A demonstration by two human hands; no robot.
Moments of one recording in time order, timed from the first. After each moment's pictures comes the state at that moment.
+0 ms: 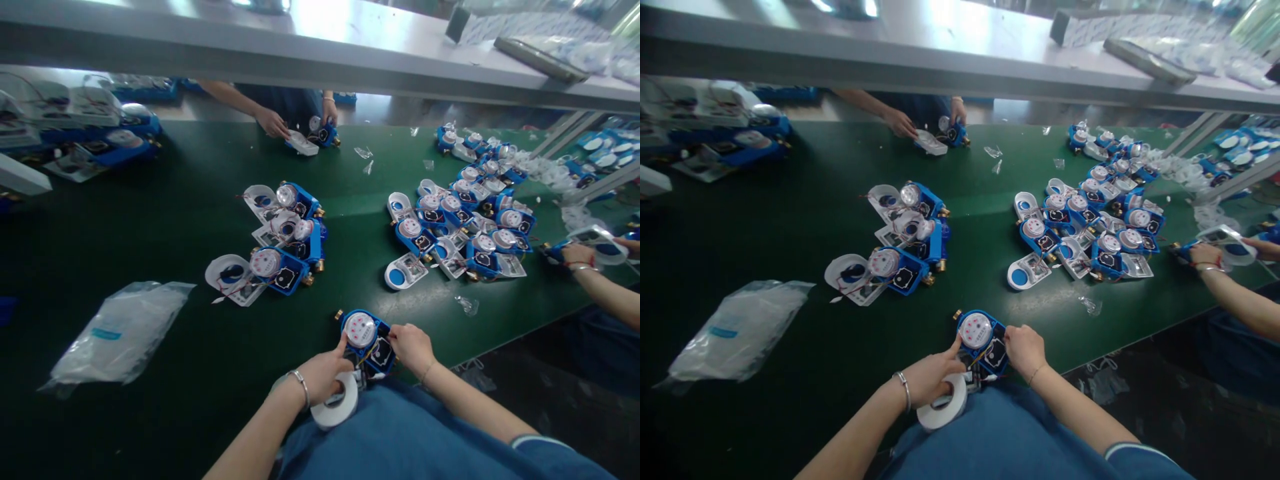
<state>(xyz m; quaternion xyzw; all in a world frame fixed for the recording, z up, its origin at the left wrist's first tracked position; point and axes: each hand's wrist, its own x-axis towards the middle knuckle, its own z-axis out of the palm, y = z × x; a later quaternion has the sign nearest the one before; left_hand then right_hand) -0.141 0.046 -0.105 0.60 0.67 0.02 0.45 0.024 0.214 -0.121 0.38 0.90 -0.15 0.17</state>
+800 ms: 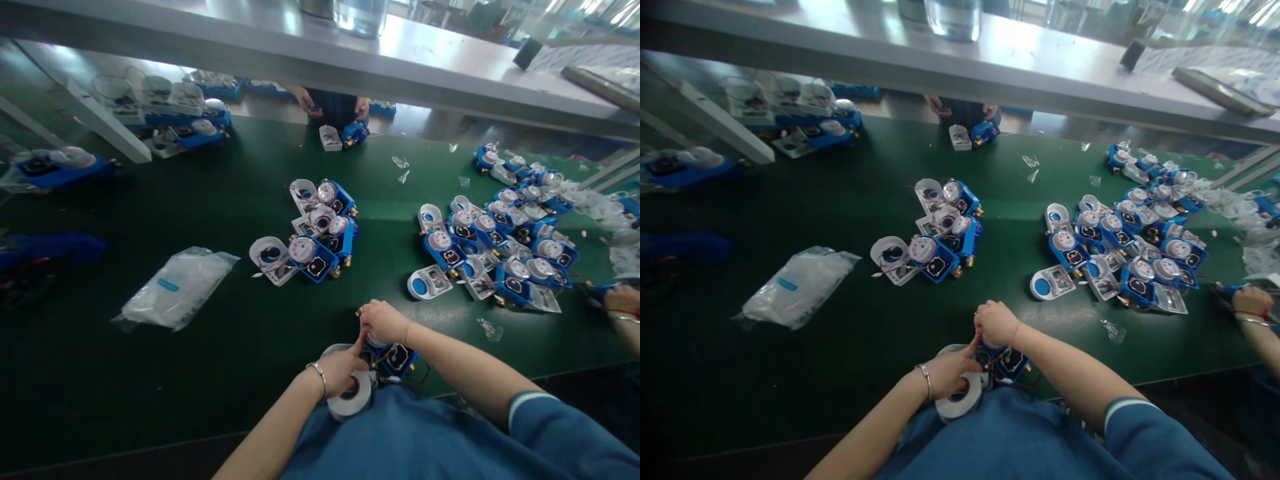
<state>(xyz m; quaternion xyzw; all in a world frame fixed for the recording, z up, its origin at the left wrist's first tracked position) -0.127 0.017 -0.126 0.58 0.69 0.09 0.43 -0.077 0.197 -0.120 -0.08 0.97 -0.17 0.15</state>
